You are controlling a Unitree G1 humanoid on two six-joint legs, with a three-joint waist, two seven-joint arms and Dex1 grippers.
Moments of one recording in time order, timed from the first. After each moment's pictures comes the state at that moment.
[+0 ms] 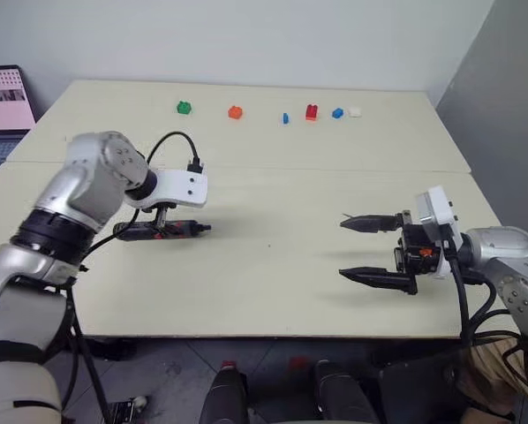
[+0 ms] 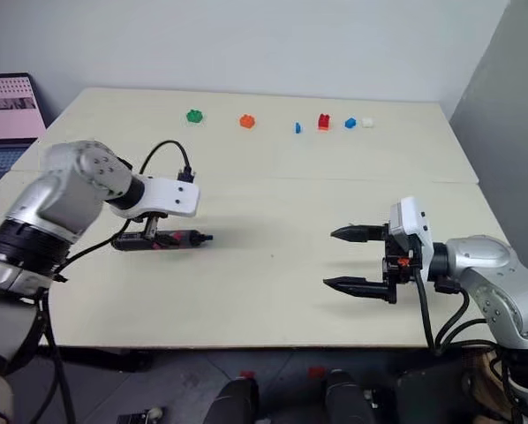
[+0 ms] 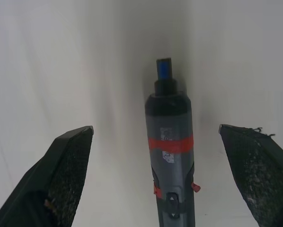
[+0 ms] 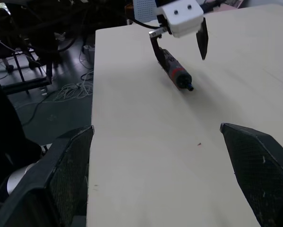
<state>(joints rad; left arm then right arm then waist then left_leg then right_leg) -1.02 0.91 -0.56 0.45 0.37 0.14 -1.43 -0.34 -0.79 -0.02 -0.39 0.73 0.58 1.13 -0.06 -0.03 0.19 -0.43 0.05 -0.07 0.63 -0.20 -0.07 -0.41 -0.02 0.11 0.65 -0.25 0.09</state>
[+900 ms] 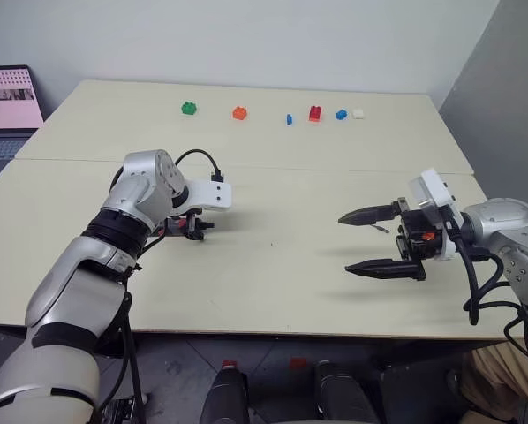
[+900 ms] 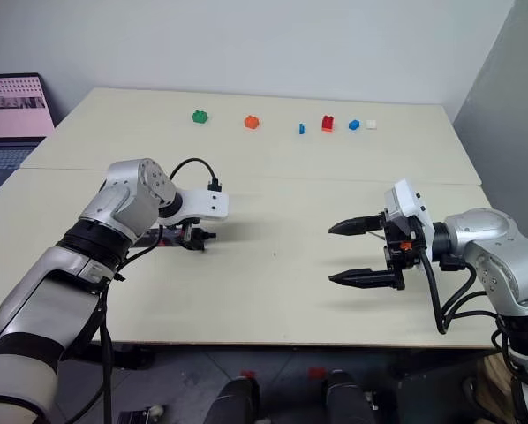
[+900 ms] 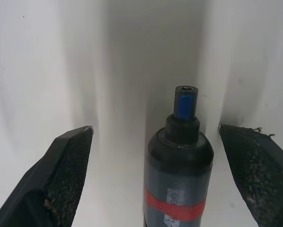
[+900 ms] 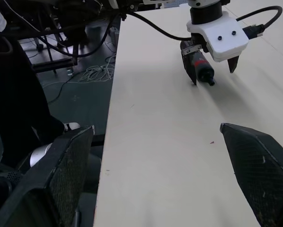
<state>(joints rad) -1.07 0.69 -0.56 0.63 0.52 0.29 -1.35 -0.49 -0.84 0.03 -0.27 0.69 0.62 1.28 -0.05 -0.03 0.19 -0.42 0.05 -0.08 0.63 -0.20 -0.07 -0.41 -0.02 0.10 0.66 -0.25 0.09</state>
